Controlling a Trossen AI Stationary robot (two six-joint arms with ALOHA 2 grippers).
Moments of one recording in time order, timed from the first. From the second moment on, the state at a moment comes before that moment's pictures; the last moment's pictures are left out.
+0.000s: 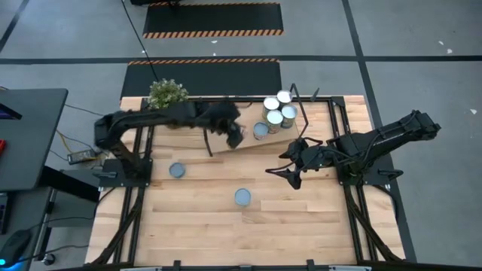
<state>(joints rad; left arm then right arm) 0.22 1.66 1.53 -0.76 -0.10 -0.36 0.28 1.11 0.90 -0.49 0.32 0.58</state>
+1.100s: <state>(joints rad) 0.50 2.22 2.02 -0.82 0.11 0.20 0.12 1.11 0.90 -0.52 0.27 0.68</state>
